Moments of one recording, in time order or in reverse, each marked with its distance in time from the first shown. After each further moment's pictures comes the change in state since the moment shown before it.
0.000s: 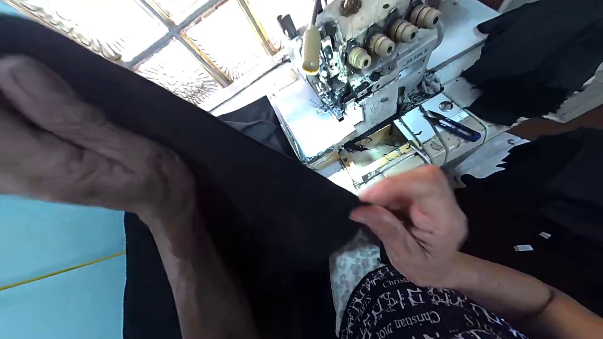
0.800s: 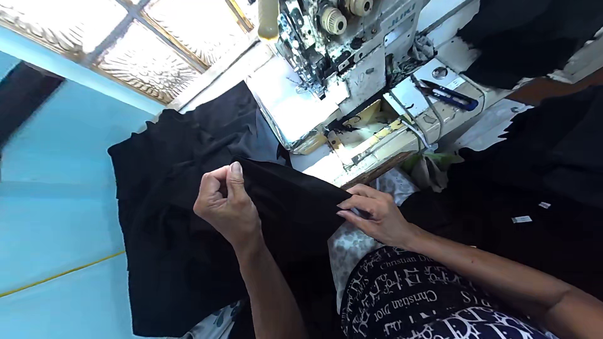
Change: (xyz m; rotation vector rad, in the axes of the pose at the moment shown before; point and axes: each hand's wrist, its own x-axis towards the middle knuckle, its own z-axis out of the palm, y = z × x) left_hand -0.113 0.071 -0.010 -0.367 -0.350 -0.663; right_hand -0.103 0.073 -0.009 -0.187 -0.234 0.236
